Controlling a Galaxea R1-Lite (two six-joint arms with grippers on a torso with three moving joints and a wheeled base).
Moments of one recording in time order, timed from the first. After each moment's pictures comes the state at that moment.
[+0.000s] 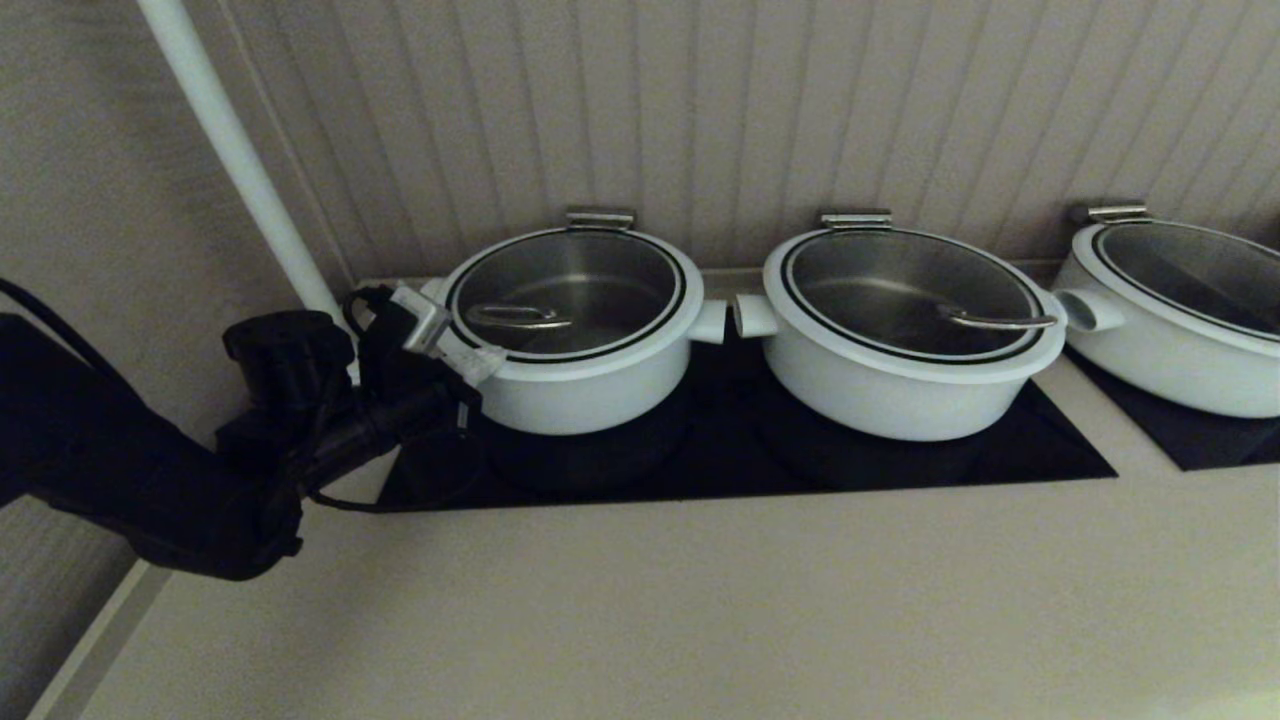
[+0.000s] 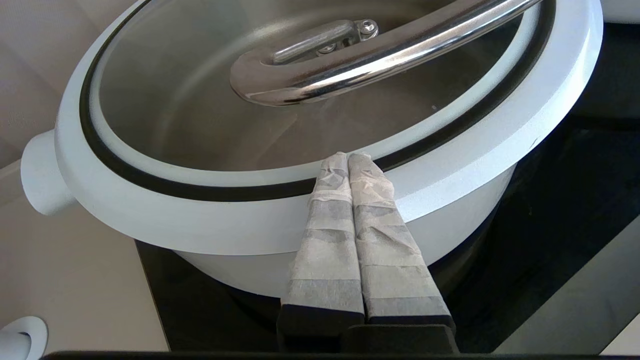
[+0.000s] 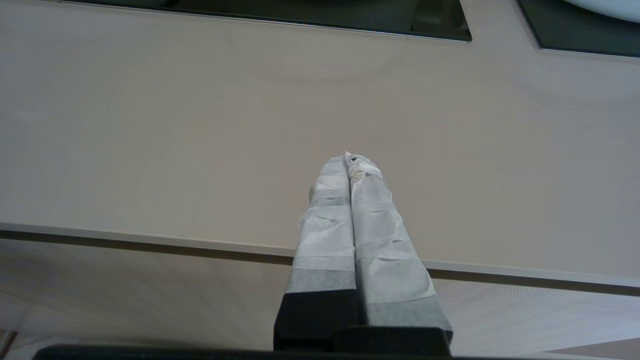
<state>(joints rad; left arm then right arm) -0.16 1.98 -0.75 -1.13 -0.35 0.28 0.00 0.00 -0.07 0.19 0.06 -0.10</state>
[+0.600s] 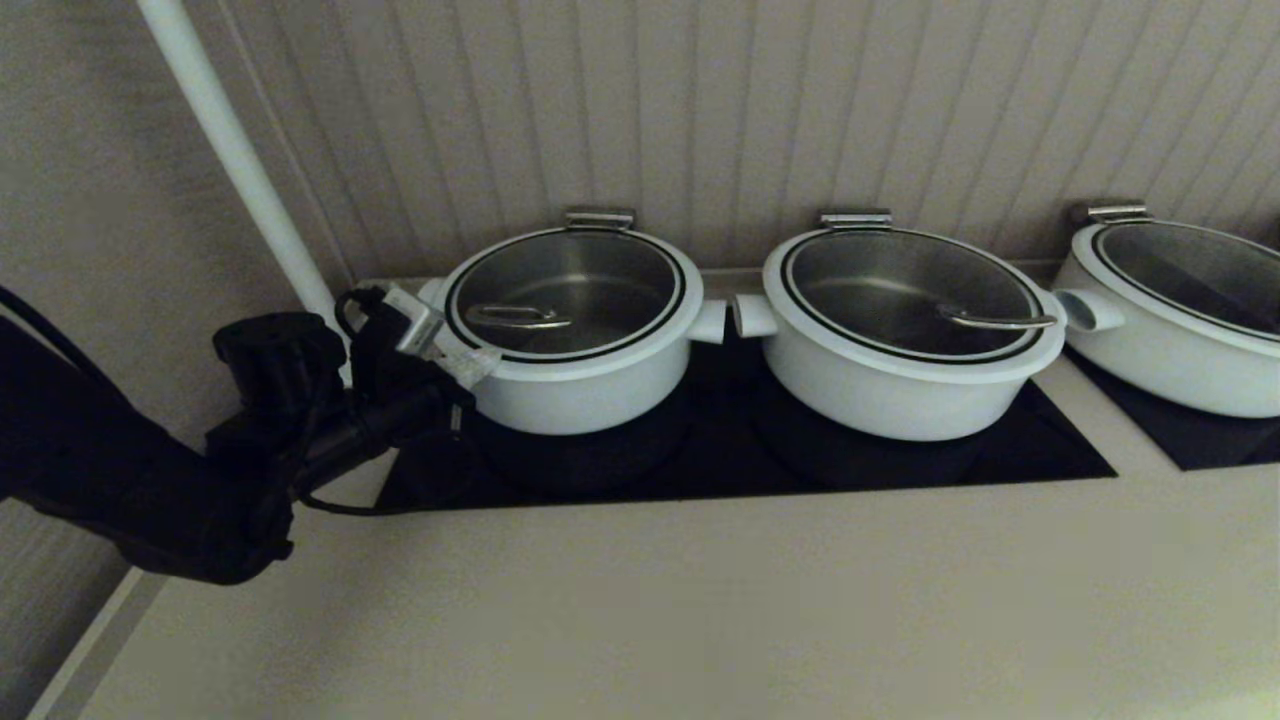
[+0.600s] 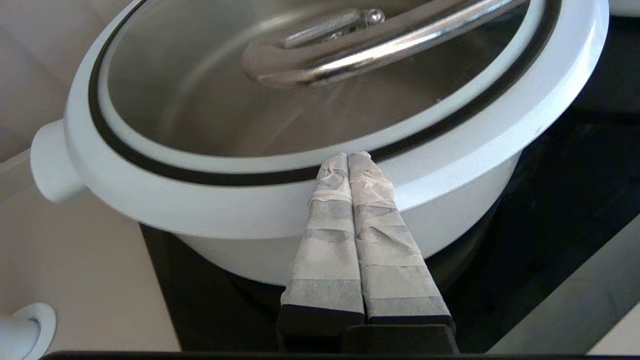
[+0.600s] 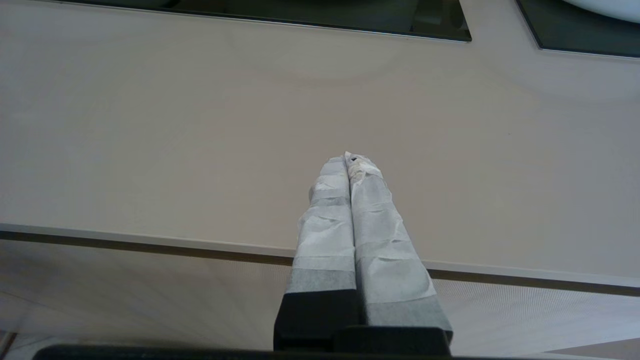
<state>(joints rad) -0.15 1.96 -0.73 -1.12 -0.34 0.28 0.00 0.00 -0.07 0.19 0.06 -0.10</state>
